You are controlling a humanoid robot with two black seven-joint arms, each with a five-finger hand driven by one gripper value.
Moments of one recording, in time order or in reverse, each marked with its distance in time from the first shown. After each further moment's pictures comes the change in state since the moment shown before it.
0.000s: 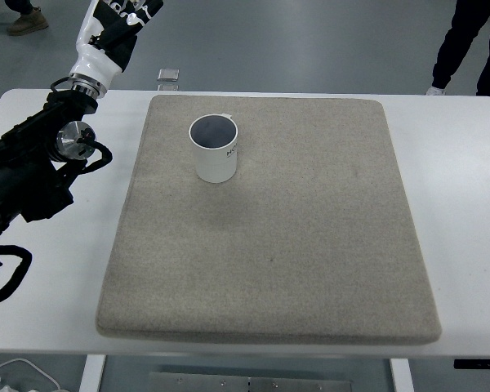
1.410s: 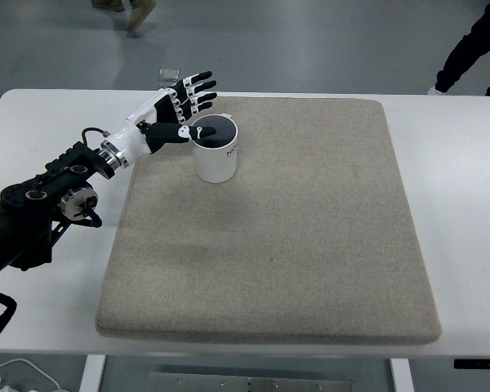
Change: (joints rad) left arm 0.187 0.047 0.013 -0.169 0.537 -0.073 0.000; right arm 0.000 0.000 -0.002 0.000 0.000 0.000 0.000
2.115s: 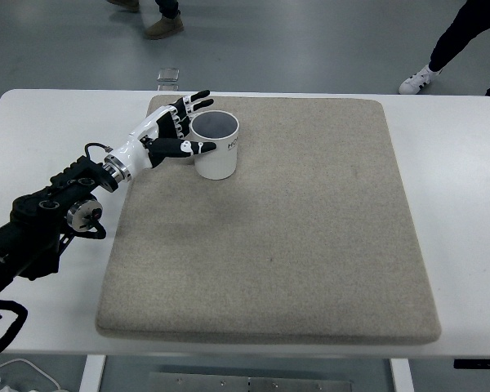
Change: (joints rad) left arm 0.015 -0.064 0.047 0.127 0.005 0.012 0.000; right arm 0.000 0.000 0.000 0.000 0.000 0.000 0.000
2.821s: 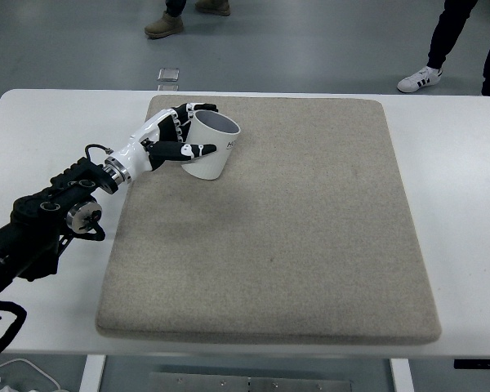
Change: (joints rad) left arm 0.002 0.000 0.013 0.005 0.011 0.004 0.000; right arm 0.000 0.000 0.000 0.000 0.000 0.000 0.000
